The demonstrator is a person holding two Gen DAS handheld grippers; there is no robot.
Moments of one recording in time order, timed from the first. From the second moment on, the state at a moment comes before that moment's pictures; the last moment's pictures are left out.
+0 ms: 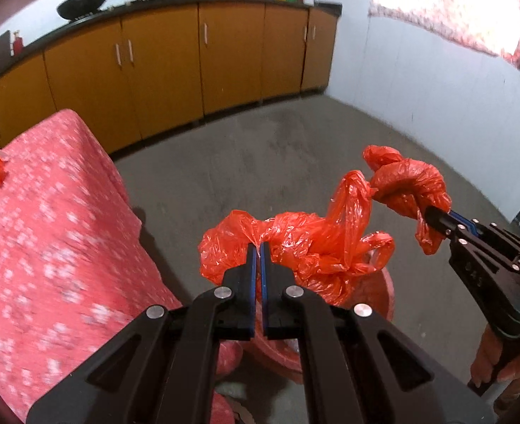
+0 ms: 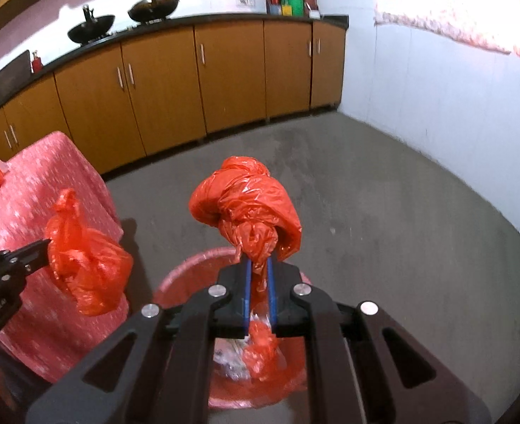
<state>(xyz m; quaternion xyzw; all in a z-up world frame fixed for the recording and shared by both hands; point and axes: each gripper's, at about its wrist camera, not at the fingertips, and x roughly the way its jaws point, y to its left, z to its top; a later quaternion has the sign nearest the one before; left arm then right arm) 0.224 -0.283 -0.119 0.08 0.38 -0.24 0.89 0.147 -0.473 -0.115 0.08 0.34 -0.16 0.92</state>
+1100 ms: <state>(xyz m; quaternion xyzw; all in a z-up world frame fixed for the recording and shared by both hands) 0.250 -0.249 -0.099 0.03 0.38 -0.21 0.90 0.172 -0.457 -0.126 0.09 0.36 -0.12 0.92</state>
